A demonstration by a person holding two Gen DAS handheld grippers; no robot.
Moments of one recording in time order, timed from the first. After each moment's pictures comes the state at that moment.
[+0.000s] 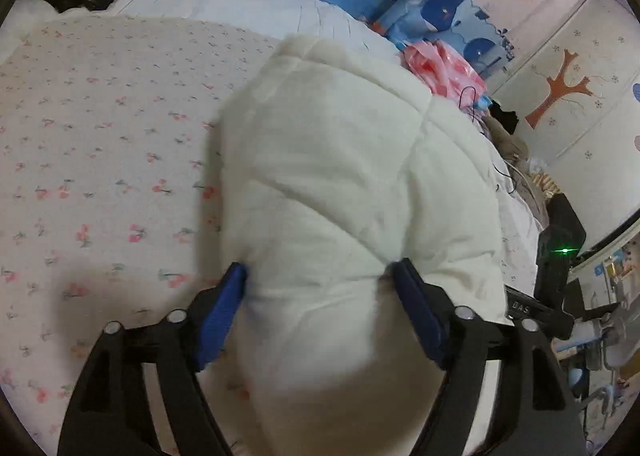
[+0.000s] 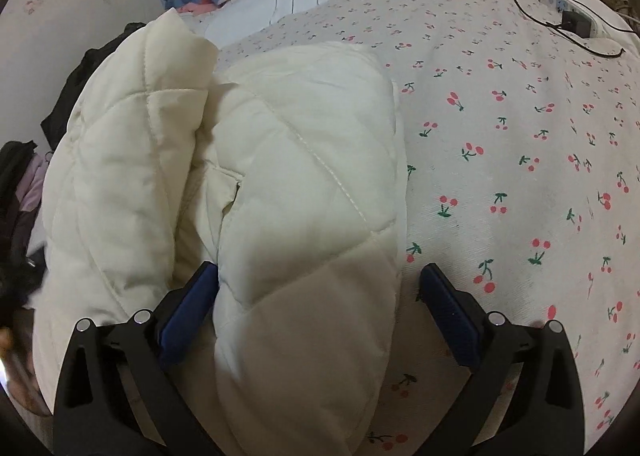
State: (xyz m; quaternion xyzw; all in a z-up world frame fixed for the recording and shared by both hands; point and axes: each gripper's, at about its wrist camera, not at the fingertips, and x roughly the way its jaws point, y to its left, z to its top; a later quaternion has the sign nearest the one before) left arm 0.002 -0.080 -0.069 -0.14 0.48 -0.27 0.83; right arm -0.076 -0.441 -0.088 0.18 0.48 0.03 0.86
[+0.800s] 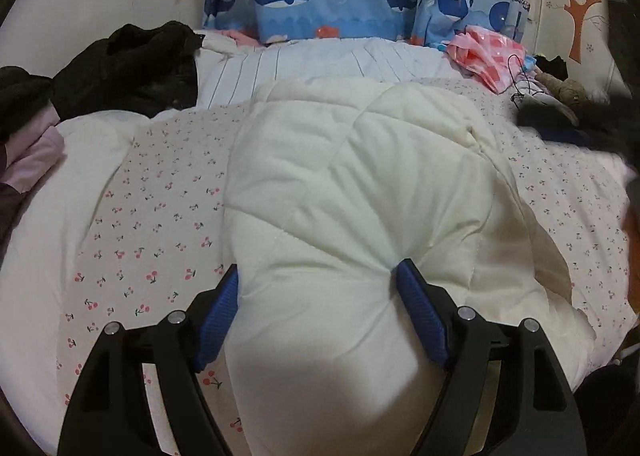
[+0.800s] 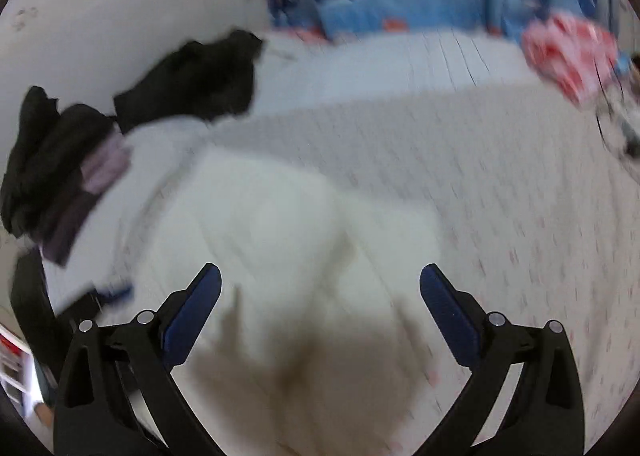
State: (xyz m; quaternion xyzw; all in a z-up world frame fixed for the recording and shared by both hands) left arm -0.062 0.019 -0.029 0.06 0.39 -0.15 0.91; right arm -0.065 -0.220 0.027 0.08 0.40 0.09 0.91
